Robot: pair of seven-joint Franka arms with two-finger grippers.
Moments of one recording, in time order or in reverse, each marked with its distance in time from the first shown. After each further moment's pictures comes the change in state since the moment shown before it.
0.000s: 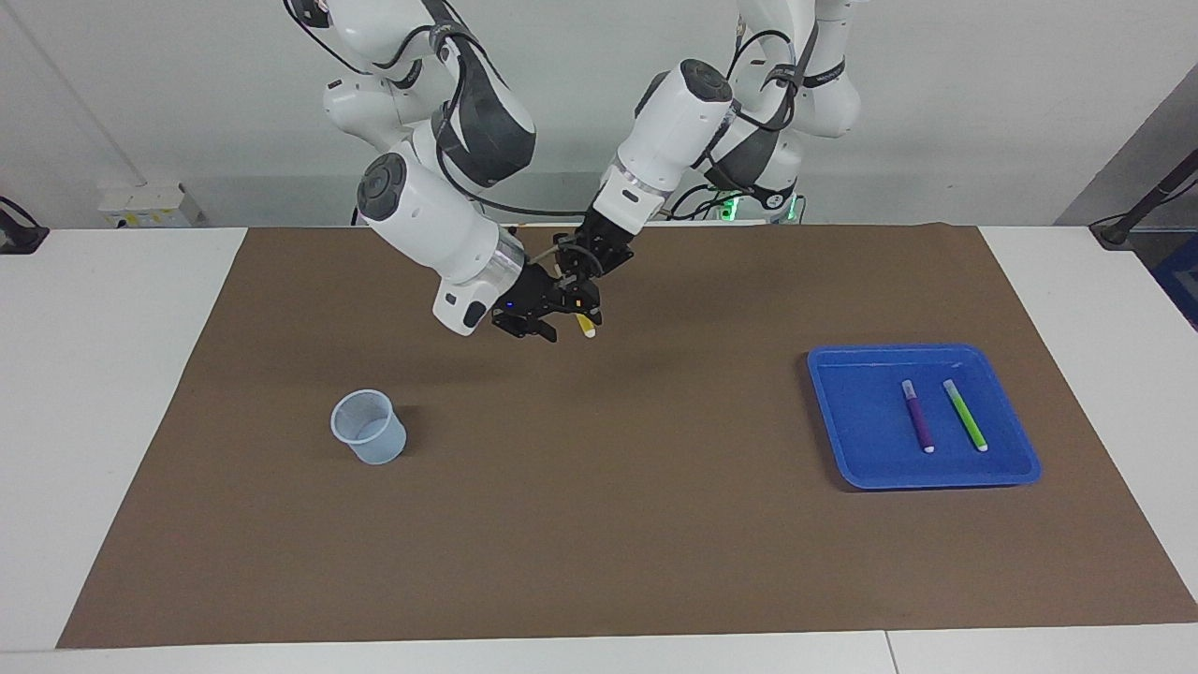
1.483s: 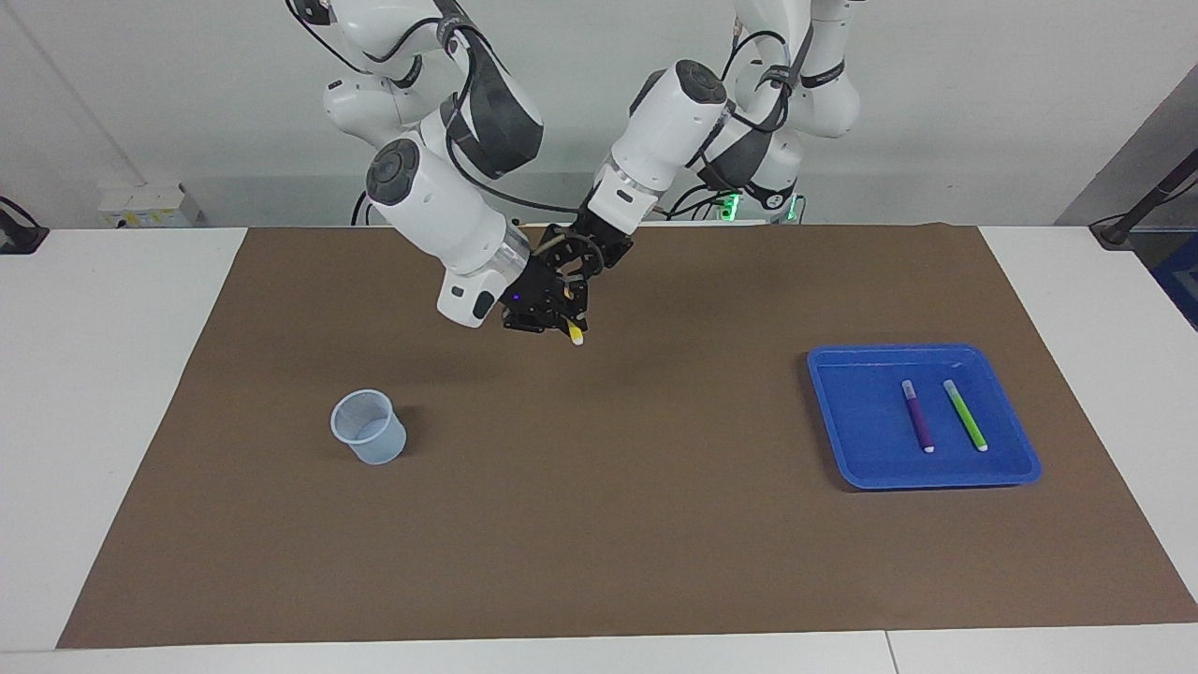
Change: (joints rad) left arm -0.010 -0.010 0.005 0.009 -0.022 -0.076 -0.032; right arm 0.010 -0.013 0.000 0.000 -0.060 0.008 -0.070
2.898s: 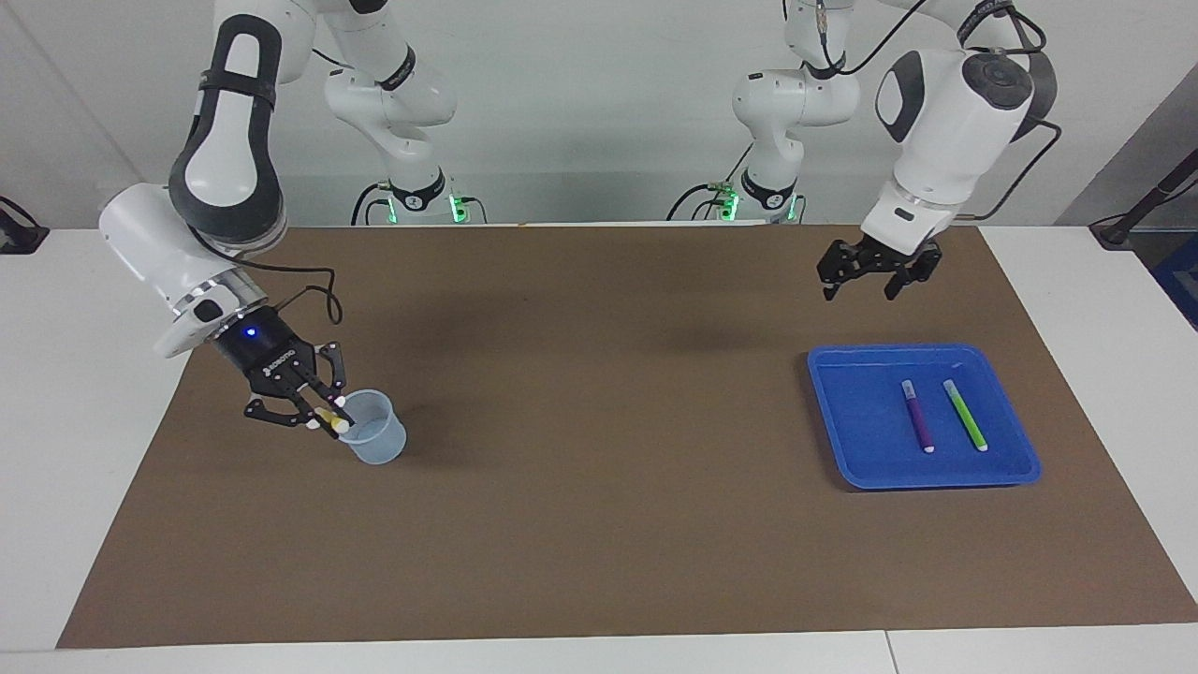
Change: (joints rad) left arm 0.628 -0.133 0.032 -0.006 0.453 -0.425 0.838; right arm -0.452 -0.050 -0.007 -0.245 0.676 0.371 -1.783
